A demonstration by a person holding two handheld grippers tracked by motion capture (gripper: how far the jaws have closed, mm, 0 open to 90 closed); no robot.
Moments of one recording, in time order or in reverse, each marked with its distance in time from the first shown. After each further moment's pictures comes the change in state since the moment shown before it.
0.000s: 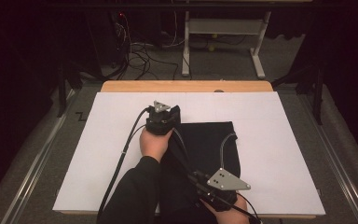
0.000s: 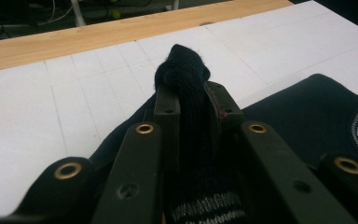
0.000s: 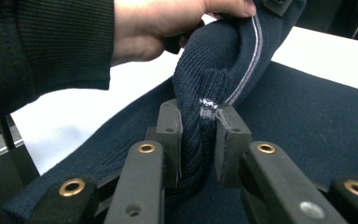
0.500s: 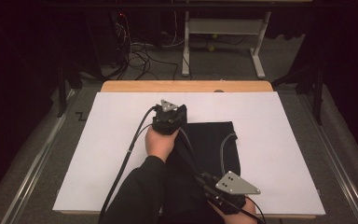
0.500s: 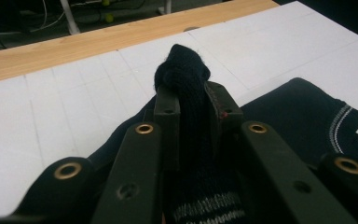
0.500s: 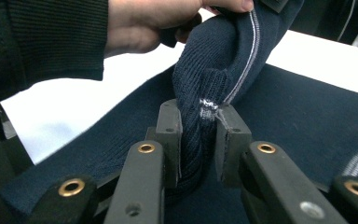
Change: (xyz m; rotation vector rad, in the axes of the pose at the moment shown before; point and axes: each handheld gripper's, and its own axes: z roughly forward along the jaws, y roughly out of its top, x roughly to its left) left arm -0.025 0.010 0.007 0.004 -0.014 0.030; right arm -0.009 -0.006 -0.018 -0.002 -0.034 -0.021
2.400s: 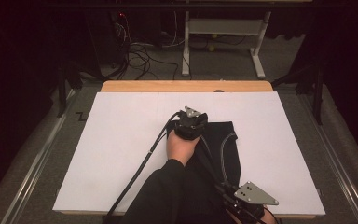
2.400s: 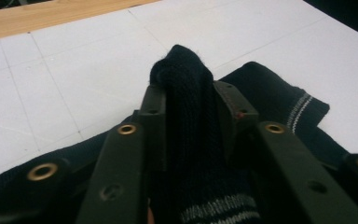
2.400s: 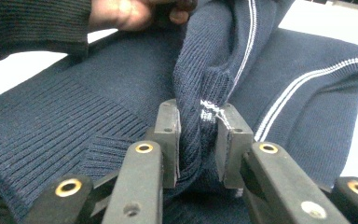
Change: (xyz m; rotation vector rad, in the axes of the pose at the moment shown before) left arm -0.045 -0.006 0.044 0.051 -0.102 0.015; right arm -0.019 -0.039 -0.029 0.083 -0.094 0.041
